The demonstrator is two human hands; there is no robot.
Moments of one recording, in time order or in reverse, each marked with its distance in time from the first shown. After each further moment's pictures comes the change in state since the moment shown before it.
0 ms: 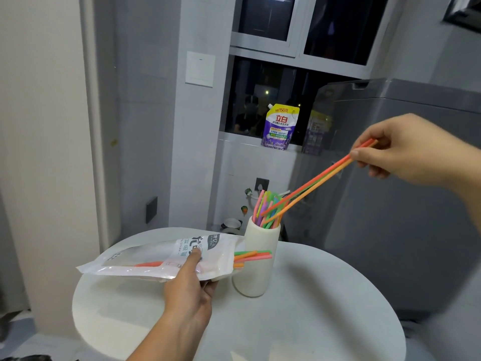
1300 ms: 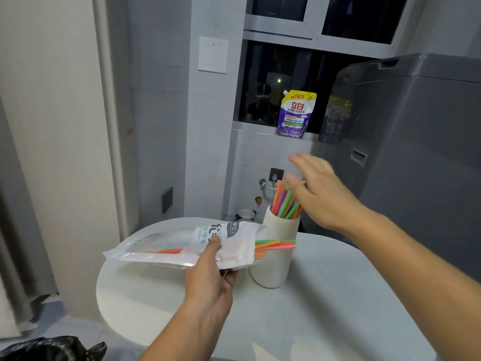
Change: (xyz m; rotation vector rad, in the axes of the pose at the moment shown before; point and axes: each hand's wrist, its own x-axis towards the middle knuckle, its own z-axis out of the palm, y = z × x) left_hand 0.002 0.000 -0.002 0.115 -0.031 0.039; right_hand -0.002 -0.042 0.161 -0.009 -0.128 -0.021
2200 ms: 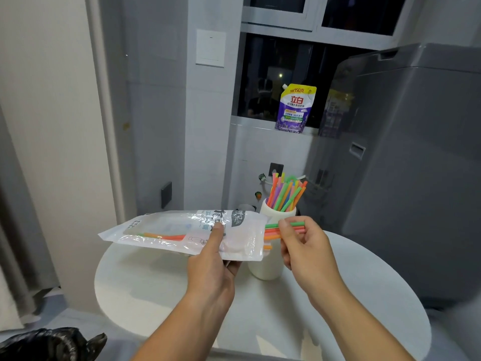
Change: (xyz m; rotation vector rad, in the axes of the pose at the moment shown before) left_hand -0.018 -0.012 0.007 0.160 -0.100 0.102; right_hand -0.083 -0.018 0.079 1.036 0.201 0.416
